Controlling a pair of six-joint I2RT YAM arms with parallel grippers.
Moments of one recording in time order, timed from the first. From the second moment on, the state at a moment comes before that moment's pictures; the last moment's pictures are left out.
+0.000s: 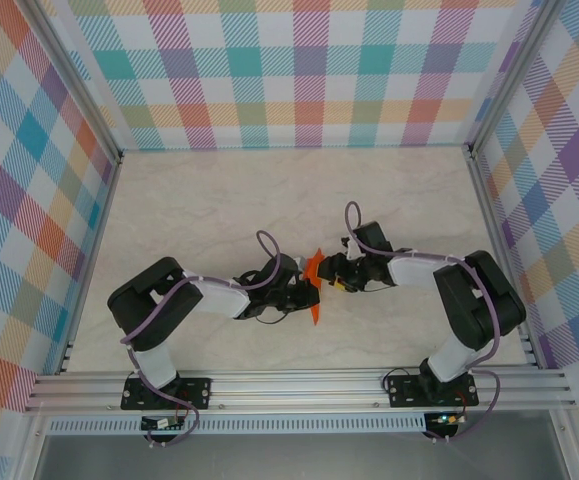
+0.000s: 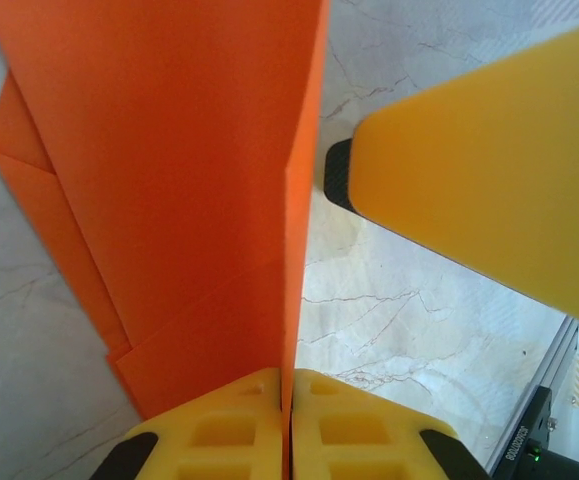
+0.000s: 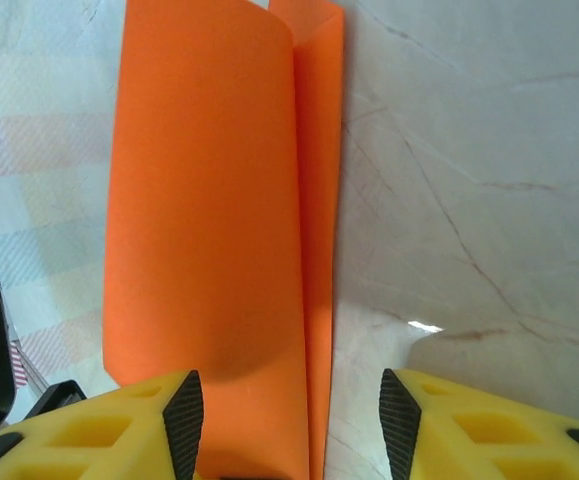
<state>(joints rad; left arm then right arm) -0.86 1.77 0.72 0.33 0.29 -1.00 0.47 1.65 0.73 -0.08 -0.56 0.77</state>
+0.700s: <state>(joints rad) -0.86 1.77 0.72 0.34 0.30 -1.02 0.50 1.76 0.89 -0.24 -0.50 0.77</state>
